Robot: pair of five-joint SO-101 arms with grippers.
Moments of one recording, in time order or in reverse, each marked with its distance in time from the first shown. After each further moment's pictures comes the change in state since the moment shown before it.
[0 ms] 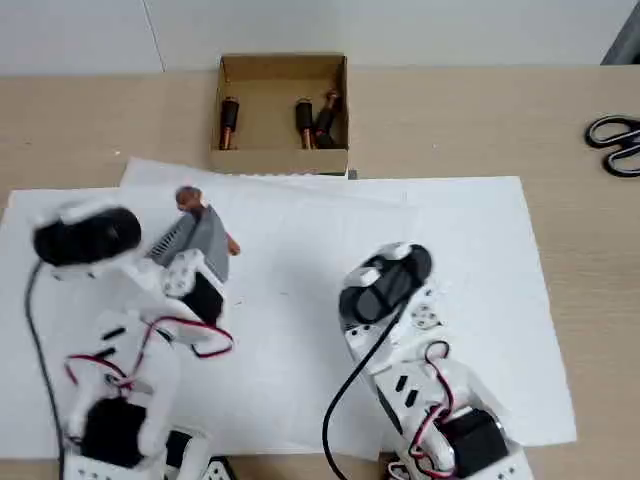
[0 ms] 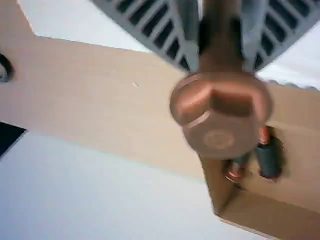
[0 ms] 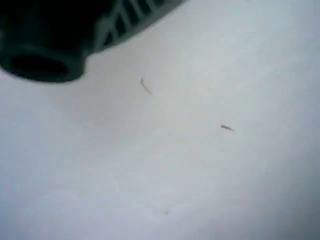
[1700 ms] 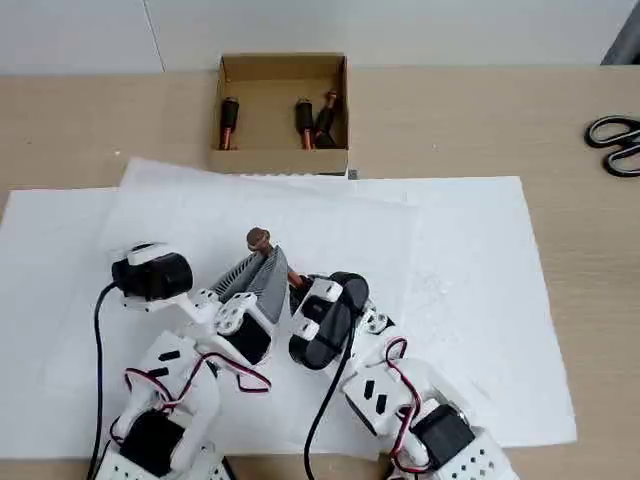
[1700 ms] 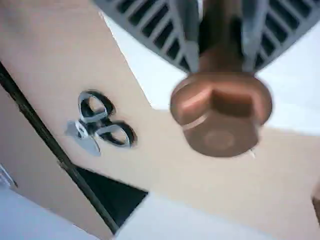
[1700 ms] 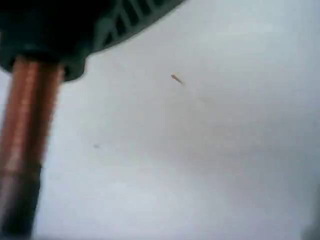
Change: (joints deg) left arm 14.2 -15.4 20.5 -7.1 9.3; right arm -9.8 0.0 12.7 -23.3 10.4
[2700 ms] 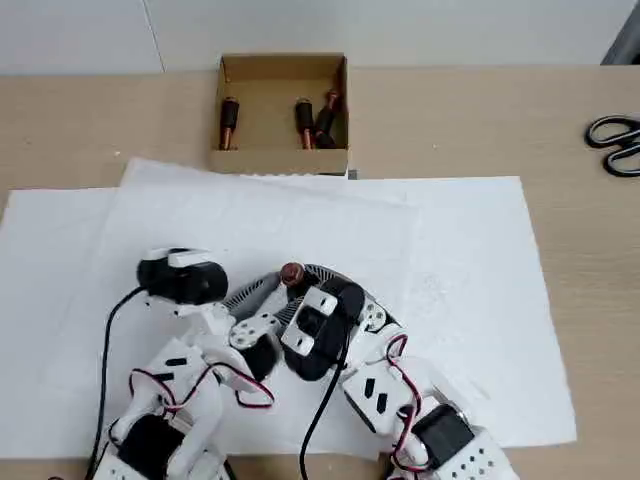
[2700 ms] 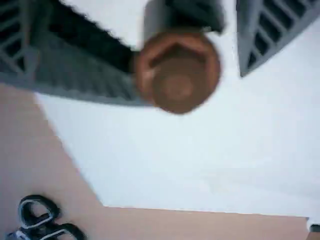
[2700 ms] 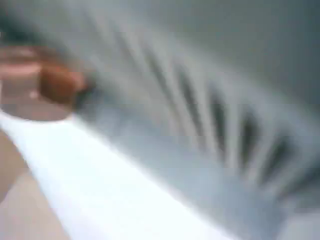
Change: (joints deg) left arm 2.5 -0.6 -1.8 11.9 -9.1; right arm 0.0 0.2 0.2 -5.4 5.8
